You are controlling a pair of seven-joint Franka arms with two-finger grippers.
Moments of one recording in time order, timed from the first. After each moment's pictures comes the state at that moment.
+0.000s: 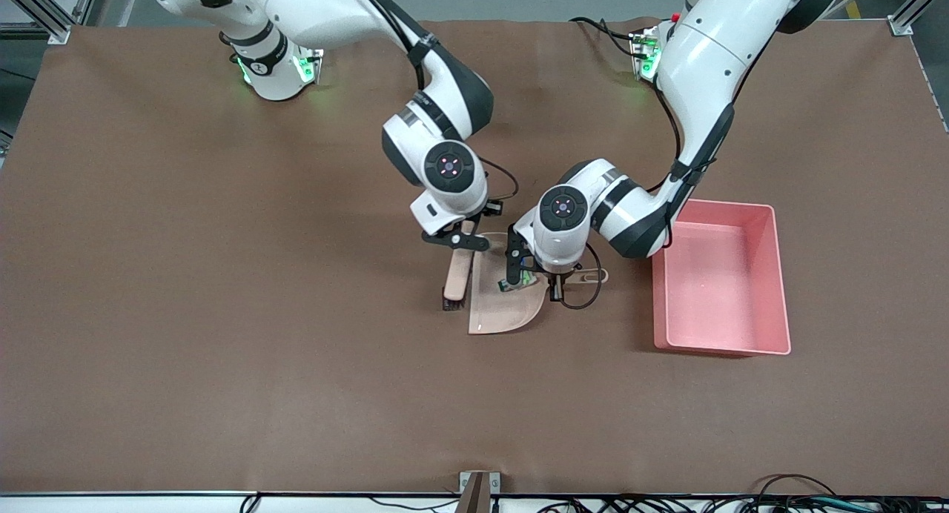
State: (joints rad) left arm -0.31 0.71 -0.35 -1.61 0.41 2.24 0.78; right arm 0.72 0.67 0.02 -1.40 0.20 1.90 0.81
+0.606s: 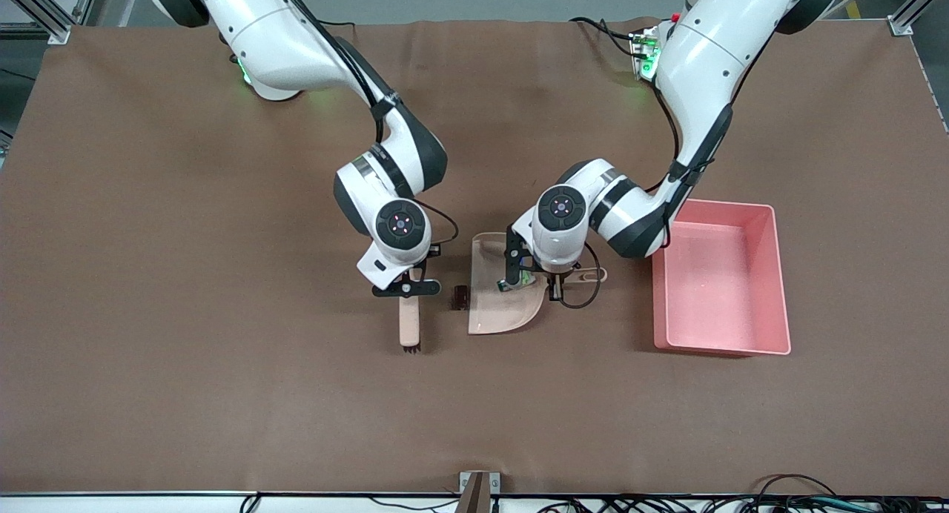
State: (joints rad) left arm -0.32 0.71 -0.35 -1.61 0.41 2.24 0.77; right arm 0.60 0.73 0.02 -1.41 -0.02 1.89 0.54
